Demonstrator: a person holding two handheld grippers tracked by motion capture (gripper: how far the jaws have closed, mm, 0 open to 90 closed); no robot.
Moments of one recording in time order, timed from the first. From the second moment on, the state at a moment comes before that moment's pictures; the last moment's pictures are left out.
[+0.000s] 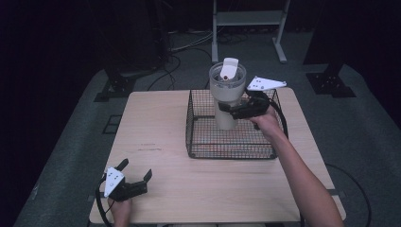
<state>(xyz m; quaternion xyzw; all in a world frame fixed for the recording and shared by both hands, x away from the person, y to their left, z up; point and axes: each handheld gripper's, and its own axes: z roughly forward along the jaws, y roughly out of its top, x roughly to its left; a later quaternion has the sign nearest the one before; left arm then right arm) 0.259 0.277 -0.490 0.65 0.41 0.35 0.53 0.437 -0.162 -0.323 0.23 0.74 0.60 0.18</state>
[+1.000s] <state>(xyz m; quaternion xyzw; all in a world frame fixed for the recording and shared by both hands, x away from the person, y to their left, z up) 0.260 0.278 -0.490 0.65 0.41 0.34 0.54 0.483 -0.139 -0.388 0.24 0.77 0.58 0.11</state>
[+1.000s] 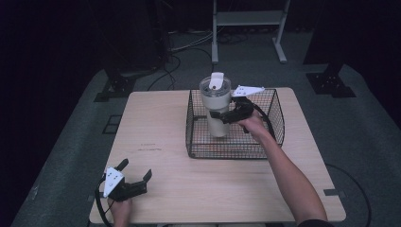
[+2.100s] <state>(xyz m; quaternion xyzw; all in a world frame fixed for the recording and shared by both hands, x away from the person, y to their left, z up) 0.259 0.279 -0.490 0.65 0.41 0.34 0.54 0.500 -0.130 -0.417 0.24 0.81 0.52 0.10</state>
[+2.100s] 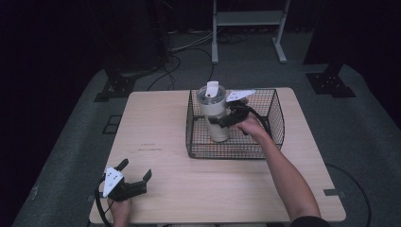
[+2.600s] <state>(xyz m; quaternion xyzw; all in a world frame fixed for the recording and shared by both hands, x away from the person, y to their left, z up) 0.261 0.279 -0.490 0.65 0.41 0.34 0.54 0.496 -0.144 -0.420 0.22 0.82 0.52 0.10</state>
